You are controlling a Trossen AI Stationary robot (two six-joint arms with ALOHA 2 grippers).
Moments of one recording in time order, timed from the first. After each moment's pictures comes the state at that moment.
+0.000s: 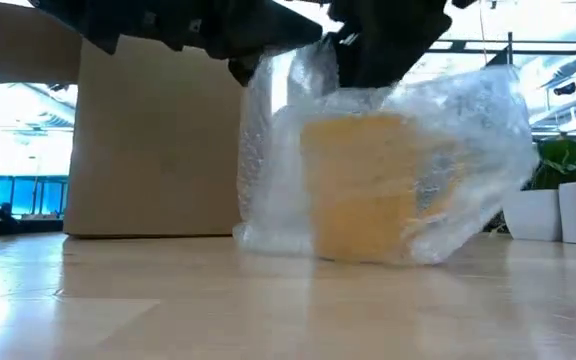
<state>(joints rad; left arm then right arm) -0.25 1.55 0.76 0.62 -0.13 0.00 0.32 1.94 1.59 -0.80 0.02 0.00</state>
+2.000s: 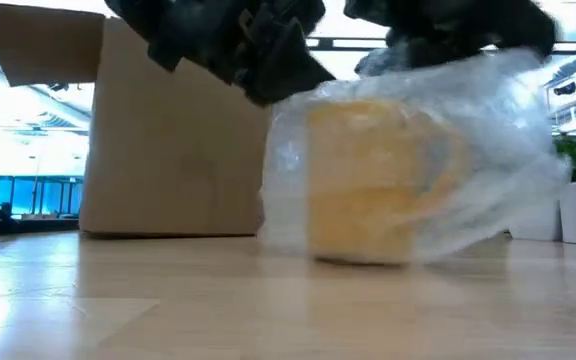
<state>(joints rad) -0.15 1.71 1.02 0.26 0.14 0.04 0.39 1.73 1.16 -0.51 0.27 0.07</state>
